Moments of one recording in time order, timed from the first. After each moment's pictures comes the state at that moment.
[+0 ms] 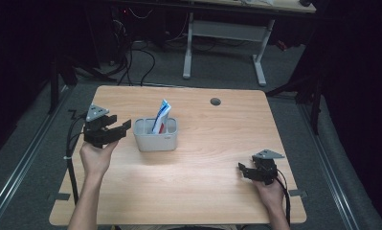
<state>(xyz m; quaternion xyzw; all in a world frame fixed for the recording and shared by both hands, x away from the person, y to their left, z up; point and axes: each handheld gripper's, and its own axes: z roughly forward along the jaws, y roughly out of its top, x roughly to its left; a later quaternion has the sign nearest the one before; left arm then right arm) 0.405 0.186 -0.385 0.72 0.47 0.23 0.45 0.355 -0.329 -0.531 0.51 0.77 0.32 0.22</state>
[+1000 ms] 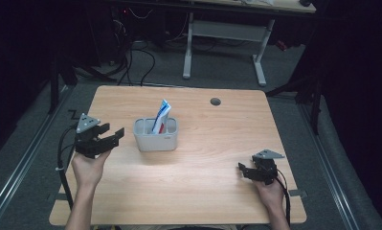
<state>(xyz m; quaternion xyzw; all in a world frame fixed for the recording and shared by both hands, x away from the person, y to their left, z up) 0.382 0.203 -0.396 0.72 0.48 0.24 0.45 0.356 -0.329 -0.531 0.51 0.77 0.32 0.22</state>
